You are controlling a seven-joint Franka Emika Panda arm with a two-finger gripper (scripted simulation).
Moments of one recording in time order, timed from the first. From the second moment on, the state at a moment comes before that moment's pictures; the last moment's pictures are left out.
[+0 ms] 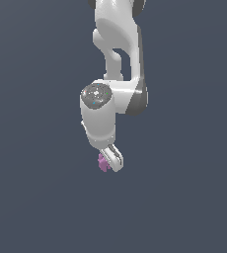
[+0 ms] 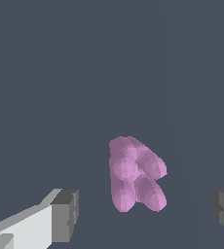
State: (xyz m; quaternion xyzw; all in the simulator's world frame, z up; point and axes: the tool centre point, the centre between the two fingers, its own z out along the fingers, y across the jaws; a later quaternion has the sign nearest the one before) arm 0.070 -0.038 0.143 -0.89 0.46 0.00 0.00
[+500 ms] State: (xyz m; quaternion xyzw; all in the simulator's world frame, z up) arm 0.068 -0.038 0.101 -0.89 0.46 0.00 0.00
